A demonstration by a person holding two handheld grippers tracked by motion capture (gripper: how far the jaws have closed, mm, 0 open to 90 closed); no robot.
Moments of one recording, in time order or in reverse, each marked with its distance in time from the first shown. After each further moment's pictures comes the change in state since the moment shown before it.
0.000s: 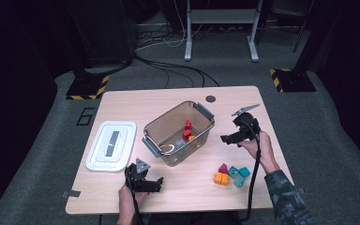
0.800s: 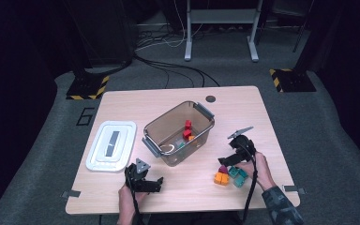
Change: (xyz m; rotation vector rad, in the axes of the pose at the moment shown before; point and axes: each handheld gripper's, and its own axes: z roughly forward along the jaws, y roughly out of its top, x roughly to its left) left arm 0.000 0.000 0.000 -0.001 0.000 -0.002; right arm 0.025 -0.060 0.033 0.099 0.073 -0.001
